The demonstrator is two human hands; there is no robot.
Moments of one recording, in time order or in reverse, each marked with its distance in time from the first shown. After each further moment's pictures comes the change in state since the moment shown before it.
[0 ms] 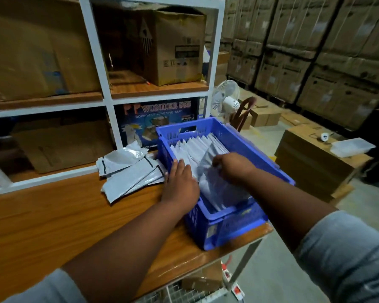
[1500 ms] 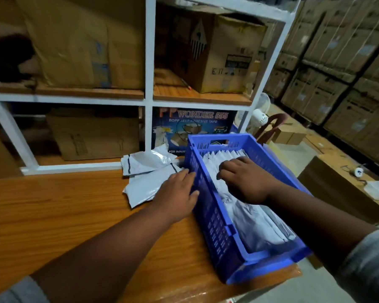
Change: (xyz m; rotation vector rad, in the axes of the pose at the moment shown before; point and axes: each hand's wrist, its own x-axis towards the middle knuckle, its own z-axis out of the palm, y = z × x) left_hand 0.012 -0.109 -0.052 0.010 0.088 0.086; right_hand 0.062 -0.045 -0.009 -0.504 0.200 -0.839
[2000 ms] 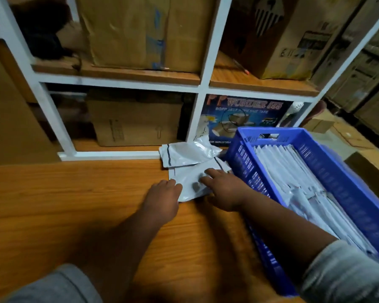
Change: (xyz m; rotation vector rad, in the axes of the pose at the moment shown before) left_hand -0.028 -0.208 0.021 0.319 -0.107 -0.049; right_hand 0.187 -0.134 0.058 0.328 -0.363 0.161
